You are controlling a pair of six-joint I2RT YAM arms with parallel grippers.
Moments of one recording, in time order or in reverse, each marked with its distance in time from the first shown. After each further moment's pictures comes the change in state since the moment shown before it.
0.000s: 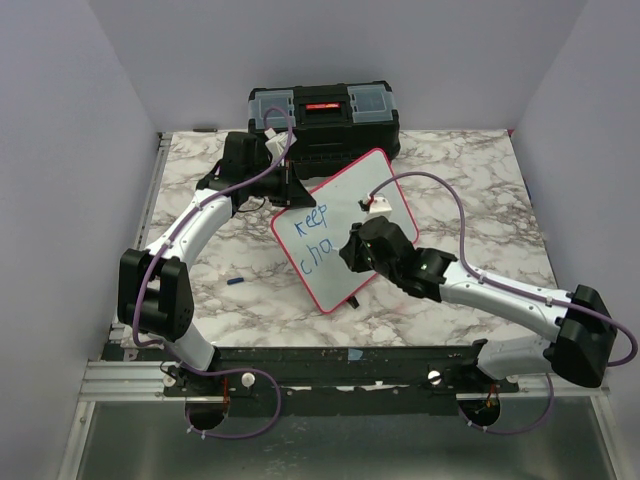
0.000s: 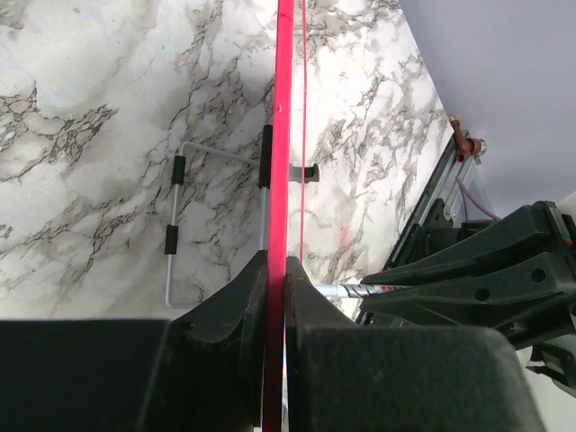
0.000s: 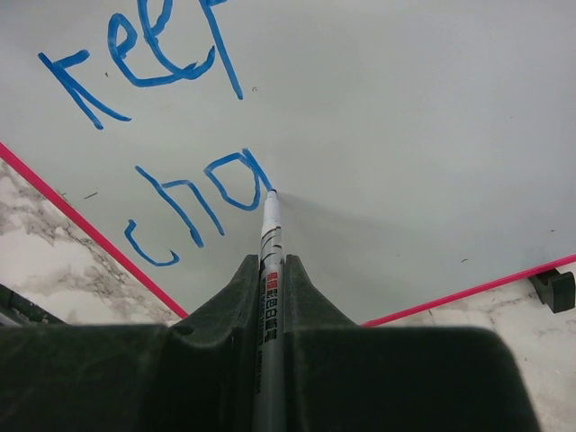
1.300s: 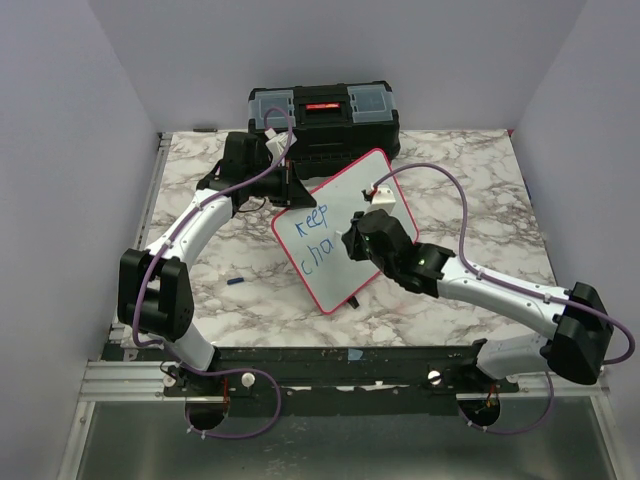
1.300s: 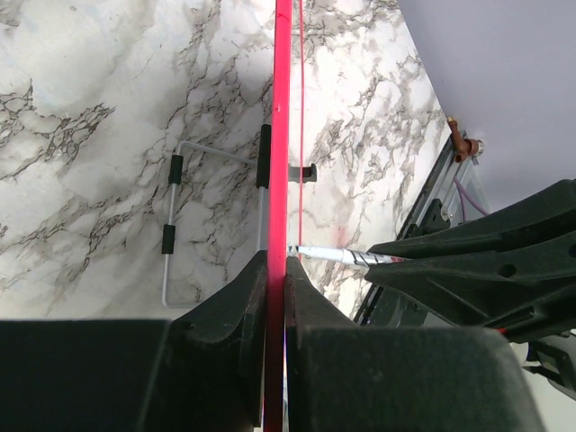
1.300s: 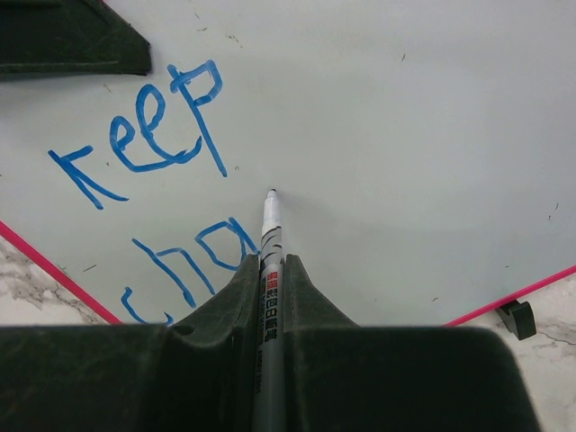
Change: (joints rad) left arm 0.000 0.000 0.000 0.000 0.000 0.000; right arm 0.000 0.017 0.049 0.028 0.126 -0.017
